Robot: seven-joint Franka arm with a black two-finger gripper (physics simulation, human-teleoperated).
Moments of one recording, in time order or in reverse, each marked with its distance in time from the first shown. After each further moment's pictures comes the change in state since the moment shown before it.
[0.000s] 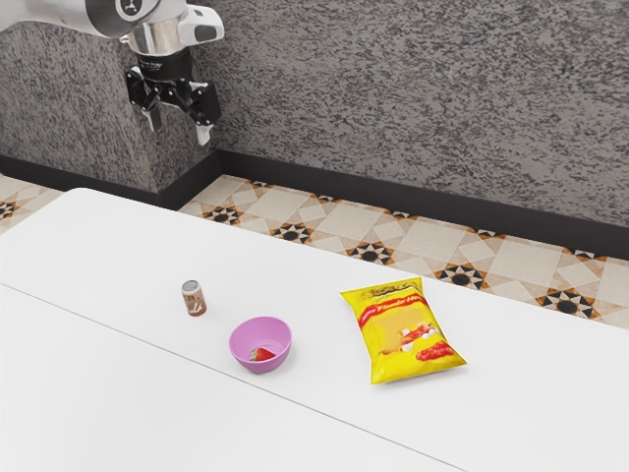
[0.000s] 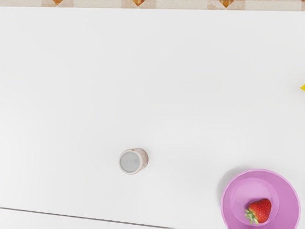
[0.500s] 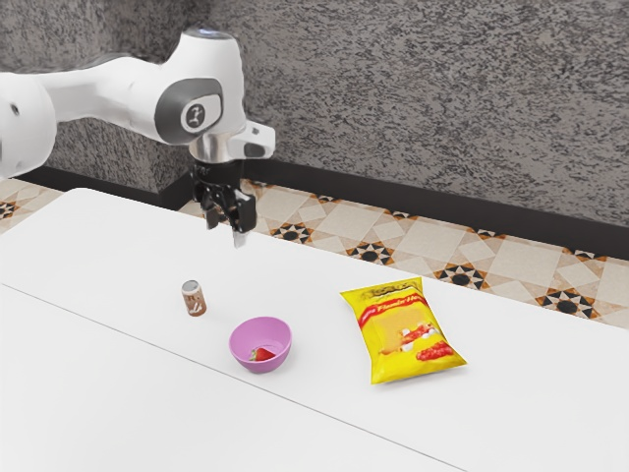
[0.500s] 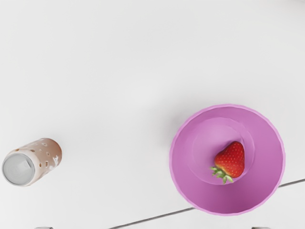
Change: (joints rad) arm -0.003 0.044 -0.079 -0.337 -0.043 0.216 0.250
